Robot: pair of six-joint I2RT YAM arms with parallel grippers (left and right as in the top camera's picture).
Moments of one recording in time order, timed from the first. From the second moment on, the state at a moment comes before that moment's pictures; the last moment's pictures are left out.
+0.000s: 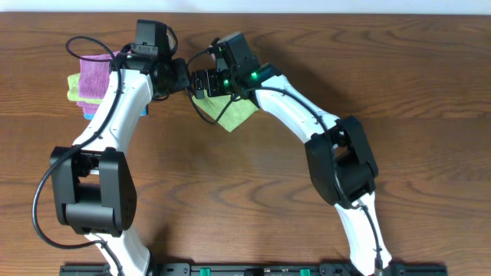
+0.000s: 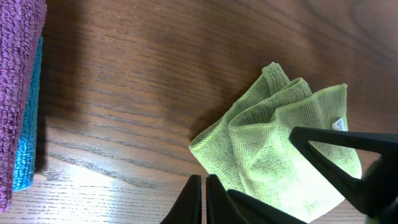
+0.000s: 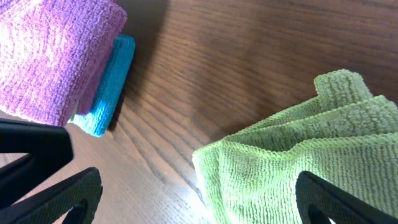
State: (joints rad) left arm -0.10 1.91 1.53 -0.71 0.15 -0.38; right arm 0.58 2.32 1.88 -0.40 -0.35 0.44
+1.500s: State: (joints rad) left arm -0.10 1.91 1.53 -0.76 0.33 -0.46; right arm 0.13 1.30 1.38 -1.10 -0.16 0.02
